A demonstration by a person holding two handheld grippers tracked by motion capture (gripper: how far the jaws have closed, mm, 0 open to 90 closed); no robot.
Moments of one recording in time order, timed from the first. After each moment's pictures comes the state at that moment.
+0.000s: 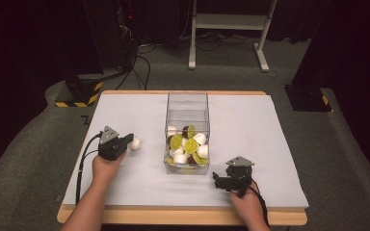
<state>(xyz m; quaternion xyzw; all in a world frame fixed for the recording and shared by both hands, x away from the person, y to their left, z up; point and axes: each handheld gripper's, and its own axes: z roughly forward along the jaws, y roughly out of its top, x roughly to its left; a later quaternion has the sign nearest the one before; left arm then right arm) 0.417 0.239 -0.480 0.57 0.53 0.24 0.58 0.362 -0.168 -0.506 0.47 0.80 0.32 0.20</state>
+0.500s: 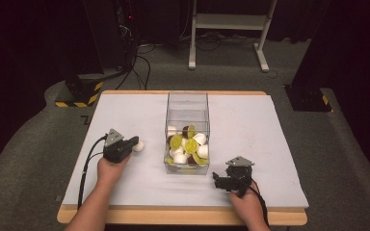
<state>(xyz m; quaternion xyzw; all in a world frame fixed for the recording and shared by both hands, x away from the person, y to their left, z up) 0.413 0.227 -0.489 0.58 0.52 0.21 0.59 0.362 -0.168 -0.506 0.47 0.80 0.32 0.20</state>
